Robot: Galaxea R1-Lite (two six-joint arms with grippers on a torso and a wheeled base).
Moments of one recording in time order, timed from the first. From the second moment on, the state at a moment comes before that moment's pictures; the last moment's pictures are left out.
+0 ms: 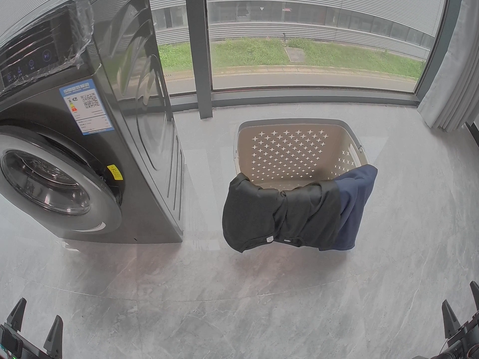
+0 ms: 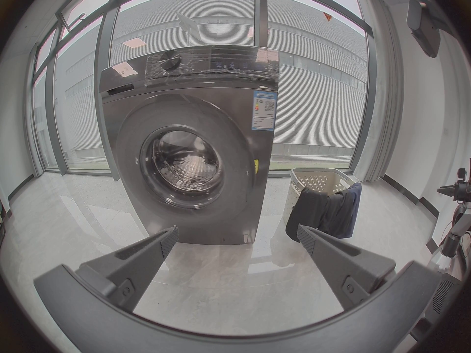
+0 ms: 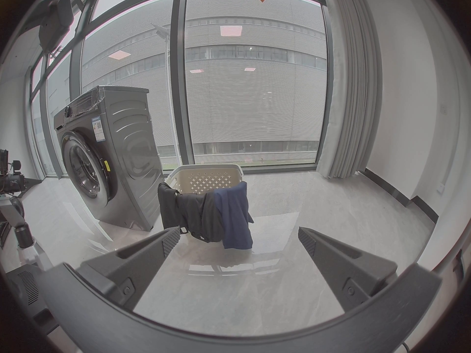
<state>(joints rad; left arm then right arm) 0.00 0.02 -0.02 0.00 0.01 -0.04 0.01 0.02 -0.02 0.00 0.01 -0.01</state>
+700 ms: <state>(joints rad) 0.00 0.02 -0.02 0.00 0.01 -0.04 0.01 0.02 -0.02 0.00 0.02 -0.01</state>
